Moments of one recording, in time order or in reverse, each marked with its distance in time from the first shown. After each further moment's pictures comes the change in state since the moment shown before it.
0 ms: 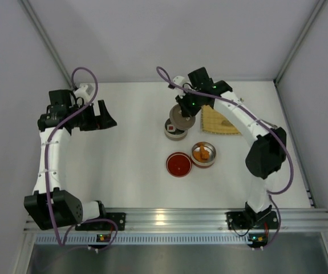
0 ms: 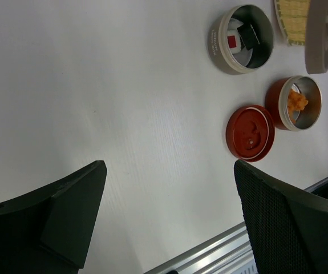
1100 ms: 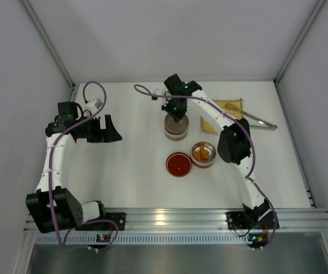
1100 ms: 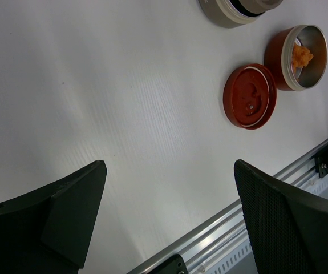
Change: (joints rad) left arm -0.001 -0.034 -0.204 0.018 0.091 0.114; right arm 0.086 0.445 0.431 -0.234 0.187 -0.111
